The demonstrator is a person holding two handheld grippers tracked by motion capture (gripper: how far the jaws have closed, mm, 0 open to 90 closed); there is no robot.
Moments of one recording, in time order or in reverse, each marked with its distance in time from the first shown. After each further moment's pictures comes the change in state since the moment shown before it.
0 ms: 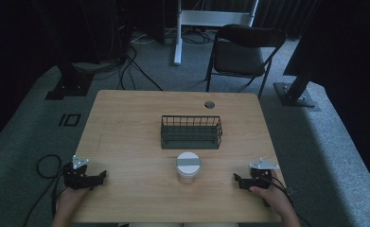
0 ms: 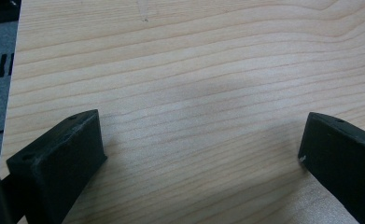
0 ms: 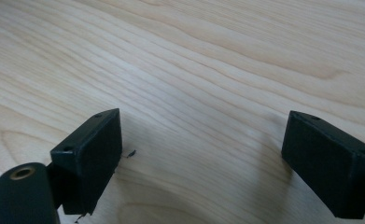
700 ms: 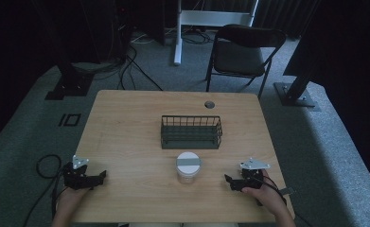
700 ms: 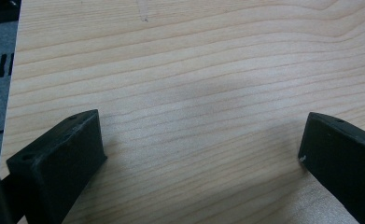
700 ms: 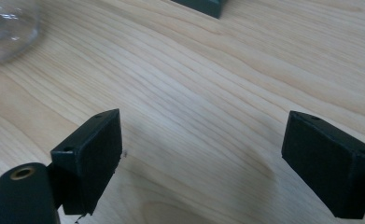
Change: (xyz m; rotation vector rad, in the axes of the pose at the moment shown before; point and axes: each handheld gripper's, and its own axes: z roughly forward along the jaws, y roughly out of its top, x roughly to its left) left arm 0.000 0.000 0.000 0.000 0.000 0.000; right arm 0.028 0.016 0.002 -0.027 0.080 -0.067
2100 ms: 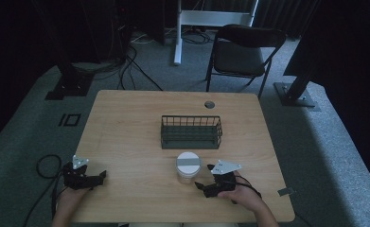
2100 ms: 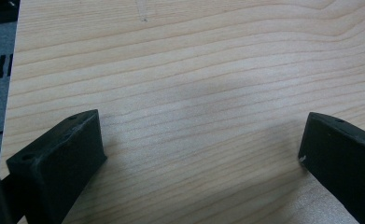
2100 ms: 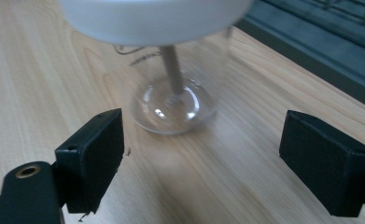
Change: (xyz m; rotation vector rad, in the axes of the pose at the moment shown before) left arm 0.000 0.000 0.000 -0.002 -0.004 0.004; right arm 0.078 0.039 0.024 -0.091 0.296 -0.180
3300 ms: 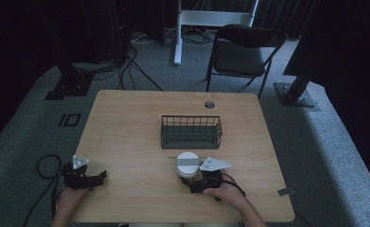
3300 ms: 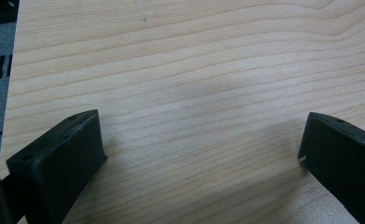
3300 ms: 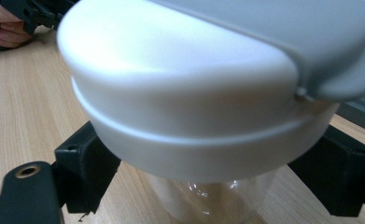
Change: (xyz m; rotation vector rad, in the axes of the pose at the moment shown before) left arm 0.000 0.000 0.000 0.000 -0.002 0.002; right arm 0.015 0.018 0.033 -0.148 0.037 0.074
